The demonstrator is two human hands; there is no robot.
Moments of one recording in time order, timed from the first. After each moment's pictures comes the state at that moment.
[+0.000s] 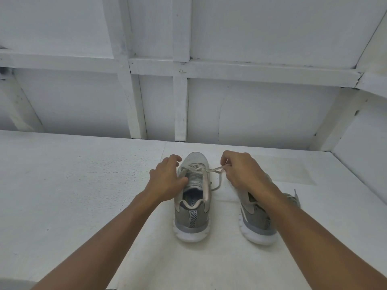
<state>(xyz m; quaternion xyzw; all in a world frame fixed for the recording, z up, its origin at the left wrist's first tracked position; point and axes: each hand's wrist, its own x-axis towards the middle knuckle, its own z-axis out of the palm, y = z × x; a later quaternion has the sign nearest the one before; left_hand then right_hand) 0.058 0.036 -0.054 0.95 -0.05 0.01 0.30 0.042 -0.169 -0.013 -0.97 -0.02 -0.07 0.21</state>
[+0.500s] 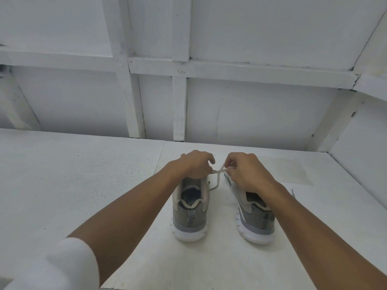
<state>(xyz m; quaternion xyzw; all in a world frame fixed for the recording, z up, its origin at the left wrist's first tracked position) 0.101 -0.027 -0.020 0.96 -0.22 -0.13 0.14 0.031 -0.178 -0.003 -0.98 0.01 -0.03 0.21</state>
